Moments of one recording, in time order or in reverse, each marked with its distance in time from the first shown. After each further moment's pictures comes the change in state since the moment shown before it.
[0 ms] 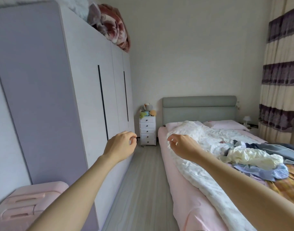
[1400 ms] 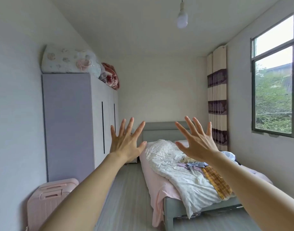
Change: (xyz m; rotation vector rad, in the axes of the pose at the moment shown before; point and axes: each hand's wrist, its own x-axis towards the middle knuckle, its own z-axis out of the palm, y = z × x) left_hand -0.523 0.226 -0.402 0.297 0.081 0.210; right_hand -0.619 -0.242 -0.325 -0.574 0.326 0.008
